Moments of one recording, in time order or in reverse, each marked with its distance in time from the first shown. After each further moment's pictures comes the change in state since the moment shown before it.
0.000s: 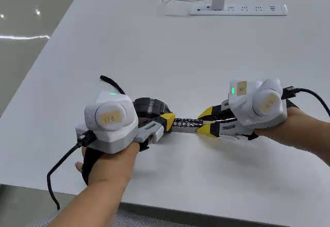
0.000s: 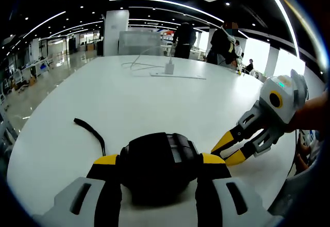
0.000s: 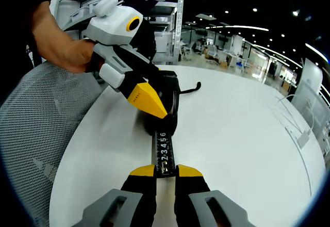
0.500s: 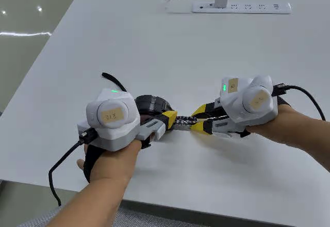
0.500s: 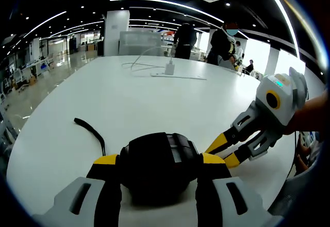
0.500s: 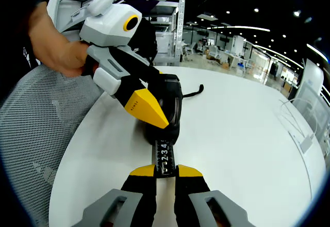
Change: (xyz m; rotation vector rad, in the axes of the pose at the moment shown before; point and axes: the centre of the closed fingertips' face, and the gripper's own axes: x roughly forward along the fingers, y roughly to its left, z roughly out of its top) left arm -0.001 0.001 0.000 -0.006 -0.002 0.001; right arm 0.013 0.000 0.010 -0.005 -0.004 0.010
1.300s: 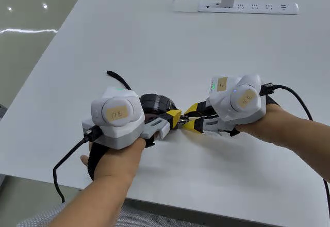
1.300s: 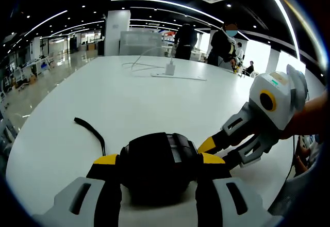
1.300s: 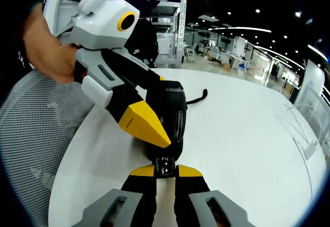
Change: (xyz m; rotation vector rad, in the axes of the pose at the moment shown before) left arm 0.000 0.000 0.000 -0.010 -0.005 0.001; right arm 0.019 0.001 0.017 -0.003 -0.010 0.010
